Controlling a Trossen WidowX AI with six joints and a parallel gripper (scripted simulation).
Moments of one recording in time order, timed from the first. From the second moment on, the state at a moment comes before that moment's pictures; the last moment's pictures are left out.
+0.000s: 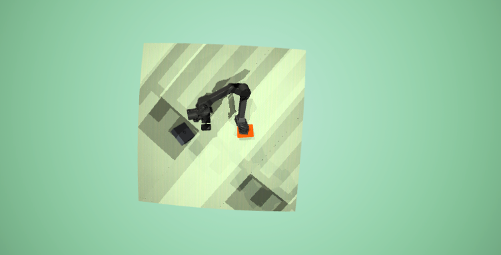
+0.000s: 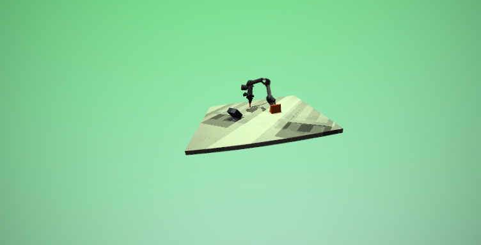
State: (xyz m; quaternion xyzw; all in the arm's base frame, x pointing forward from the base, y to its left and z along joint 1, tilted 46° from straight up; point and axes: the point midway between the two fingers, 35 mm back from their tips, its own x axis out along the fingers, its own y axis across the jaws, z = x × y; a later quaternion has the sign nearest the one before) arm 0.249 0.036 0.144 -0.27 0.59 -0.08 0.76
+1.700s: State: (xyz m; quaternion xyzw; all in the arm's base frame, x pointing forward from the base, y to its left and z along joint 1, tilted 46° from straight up) arm 0.298 0.076 0.142 -0.08 0.46 -0.01 0.88
